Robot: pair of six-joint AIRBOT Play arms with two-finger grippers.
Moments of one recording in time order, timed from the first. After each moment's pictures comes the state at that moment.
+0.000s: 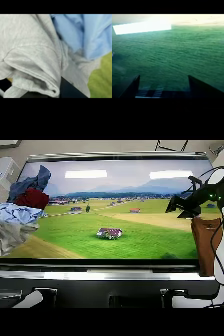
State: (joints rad) left arm 0.60 -1.19 1.26 1.47 -1.13 -1.68; right arm -0.17 -1.55 1.64 -1.30 1.60 1.64
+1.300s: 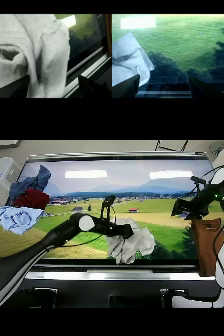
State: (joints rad) left arm -0.72 -1.50 1.36 0.97 -0.87 -1.75; right arm -0.17 -1.51 1.64 -1.42 1.66 1.58
